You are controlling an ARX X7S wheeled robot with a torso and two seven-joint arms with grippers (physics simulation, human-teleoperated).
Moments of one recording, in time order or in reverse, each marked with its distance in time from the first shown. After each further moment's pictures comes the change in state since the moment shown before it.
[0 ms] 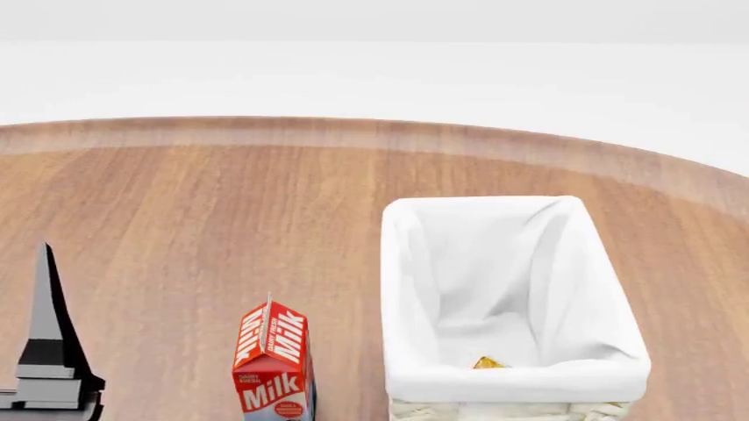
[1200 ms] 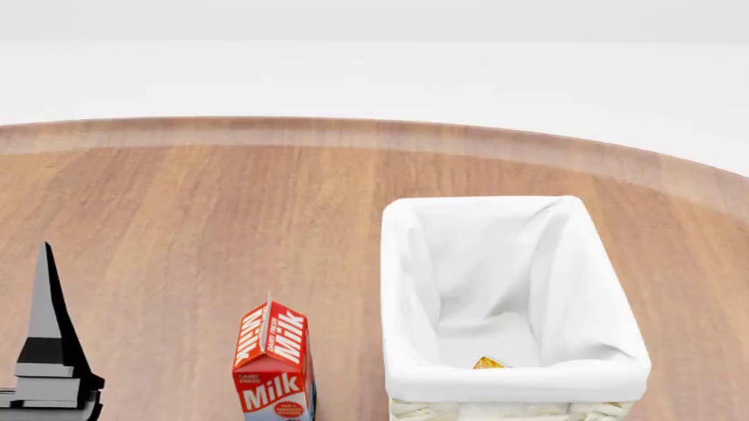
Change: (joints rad) left arm -0.007 -0.009 0.006 0.011 -0.009 -0.012 -0.010; right arm 0.071 0.102 0.108 -0.202 0.075 -0.047 0.103
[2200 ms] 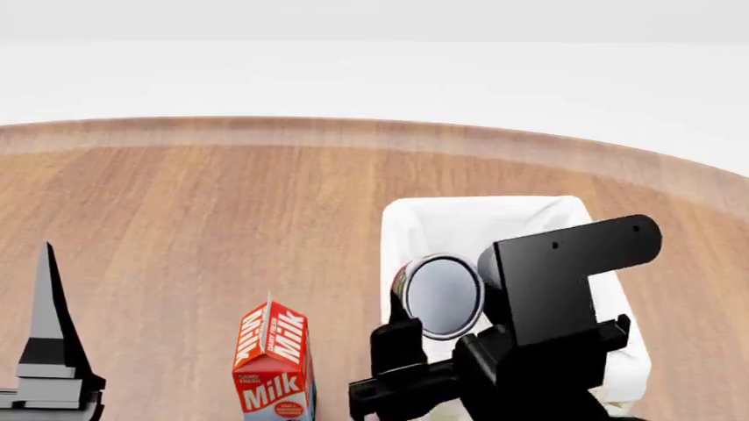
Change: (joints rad) left arm -0.004 -0.007 0.010 0.006 0.003 -0.007 -0.010; right arm 0.413 0.132 0.361 0.009 0.308 -0.093 0.099
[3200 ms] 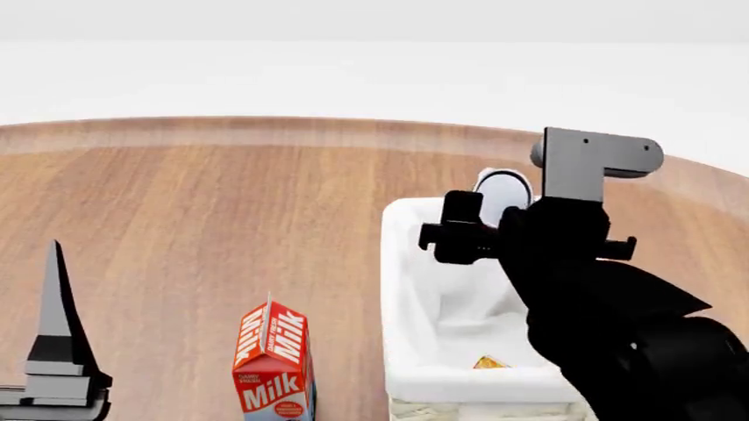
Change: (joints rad) left arm -0.017 -0.001 0.016 -0.010 -0.003 -0.004 -0.002; right arm 0.289 -0.362 -0.113 1.016 -0.350 -0.168 -0.385
